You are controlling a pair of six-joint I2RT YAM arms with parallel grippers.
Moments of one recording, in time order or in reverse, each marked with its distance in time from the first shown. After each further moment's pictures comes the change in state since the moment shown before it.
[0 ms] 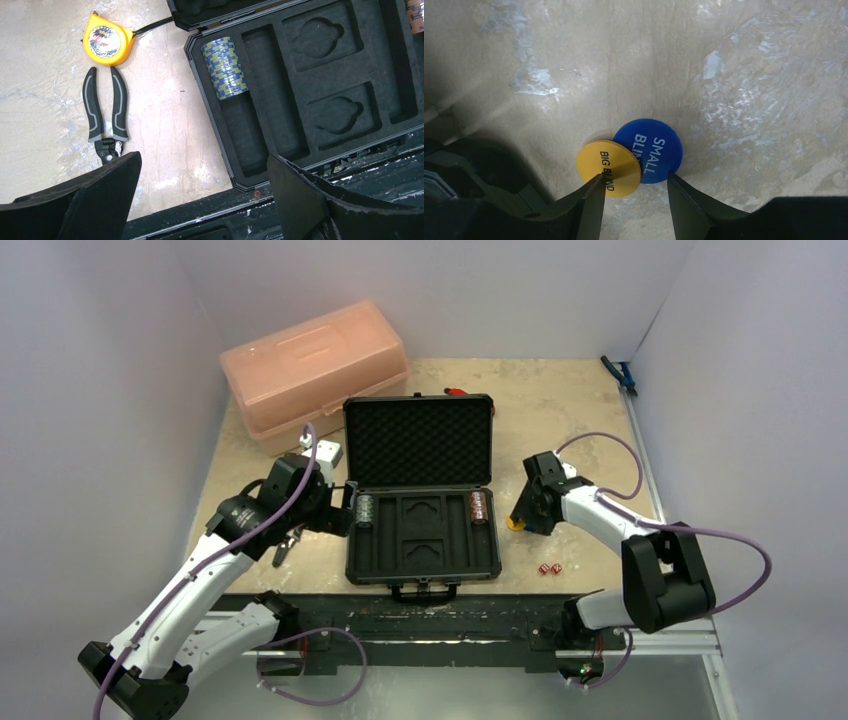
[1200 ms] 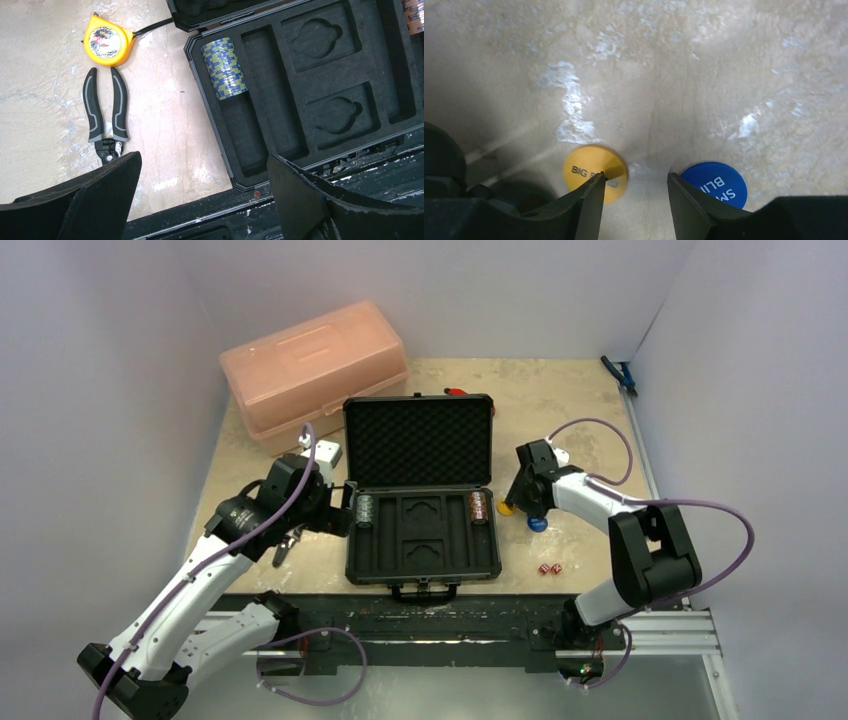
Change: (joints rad) left arm 0.000 -0.007 0.000 0.000 0.001 0.000; right arm 0.002 0.149 0.105 0.116 0.026 -0.033
